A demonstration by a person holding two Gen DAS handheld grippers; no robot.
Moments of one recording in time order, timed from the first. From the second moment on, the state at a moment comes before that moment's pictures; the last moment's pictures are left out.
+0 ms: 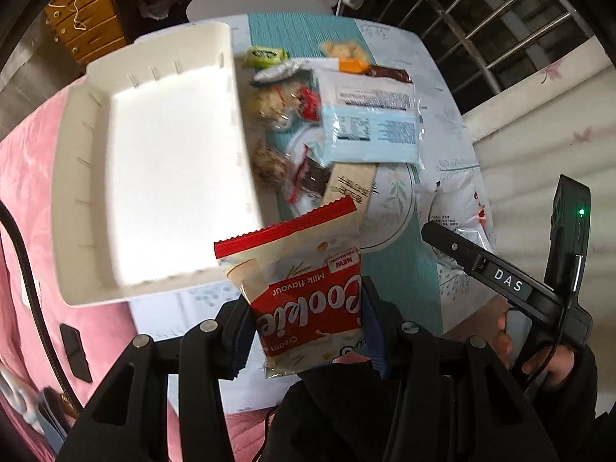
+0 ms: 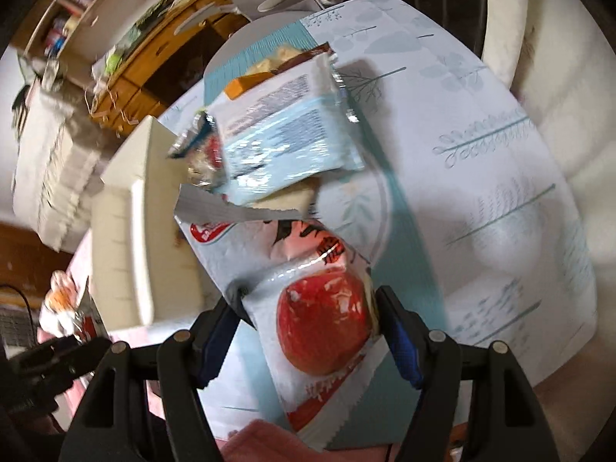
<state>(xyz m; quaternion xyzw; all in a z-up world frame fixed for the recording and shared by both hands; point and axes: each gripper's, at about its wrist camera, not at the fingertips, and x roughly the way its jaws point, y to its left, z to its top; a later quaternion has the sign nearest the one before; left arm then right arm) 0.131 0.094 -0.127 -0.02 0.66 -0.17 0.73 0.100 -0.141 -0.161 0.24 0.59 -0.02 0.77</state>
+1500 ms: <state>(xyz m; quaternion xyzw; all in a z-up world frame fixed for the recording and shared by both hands) 0.175 0.188 -0.120 0.03 0.60 -0.20 0.77 0.113 -0.004 -0.144 0.30 0.51 0.04 0.80</state>
